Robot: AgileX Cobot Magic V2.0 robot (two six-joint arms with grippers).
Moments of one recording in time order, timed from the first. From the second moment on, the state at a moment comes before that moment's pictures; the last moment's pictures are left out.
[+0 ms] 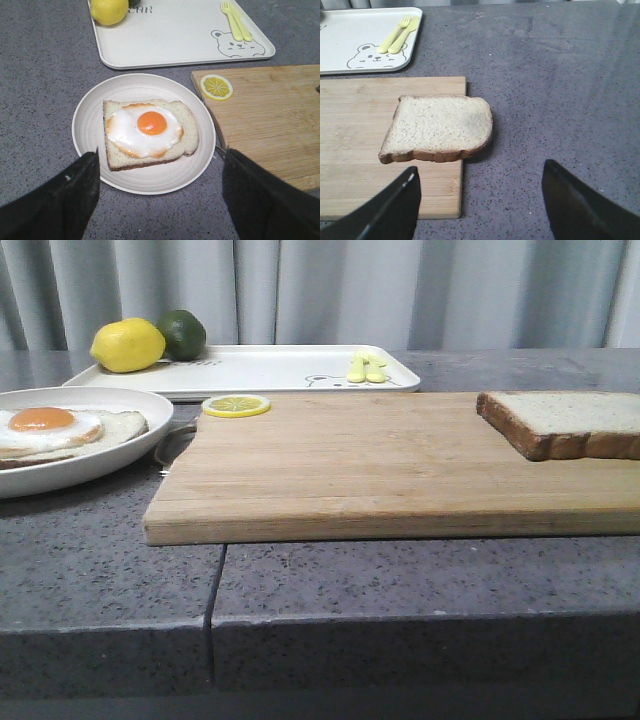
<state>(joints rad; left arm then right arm) -0.03 0.62 -0.87 -0.34 0.90 0.09 0.07 0.42 -0.62 0.02 0.66 0.07</state>
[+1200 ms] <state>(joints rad) -0.03 0.62 -0.87 -0.34 0.90 0.09 -0.24 0.81 -0.62 0.90 0.52 -0.63</state>
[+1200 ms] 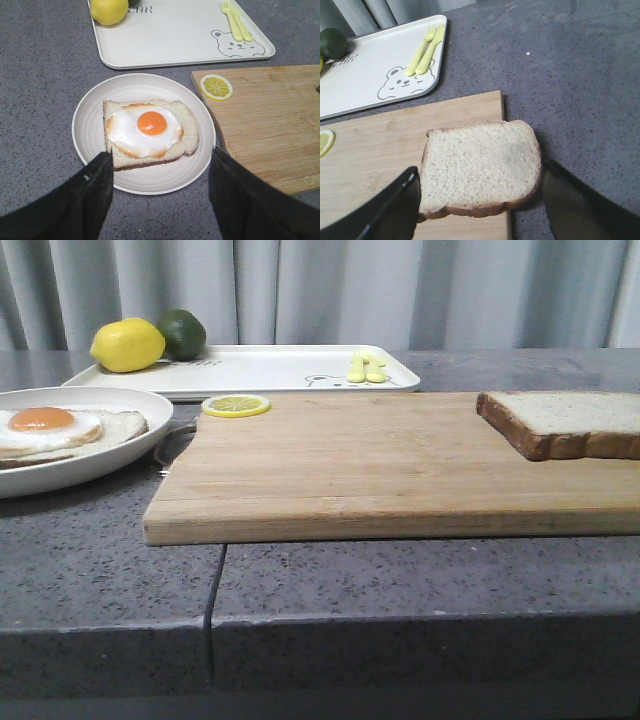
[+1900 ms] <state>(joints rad) -0.03 0.62 -0.87 -0.34 0.90 0.09 -0.32 1.21 -0.62 1.30 0.54 -0.92</state>
